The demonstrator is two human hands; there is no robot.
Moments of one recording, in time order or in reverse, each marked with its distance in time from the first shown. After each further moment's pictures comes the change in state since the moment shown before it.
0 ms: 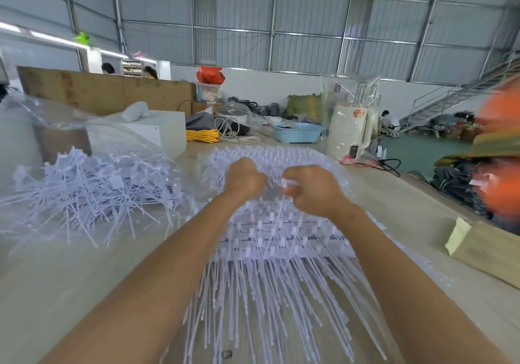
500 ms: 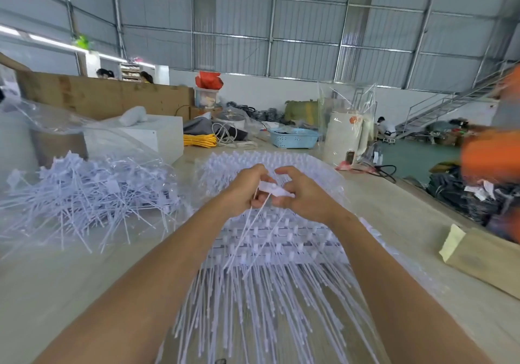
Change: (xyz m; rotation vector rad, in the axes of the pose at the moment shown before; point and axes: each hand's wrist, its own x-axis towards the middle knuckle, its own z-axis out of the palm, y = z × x) left_hand -0.011 0.007 0.003 -0.668 -0.341 -0.078; right_hand 0.007 0.012 0.020 0.643 -0.143 0.150
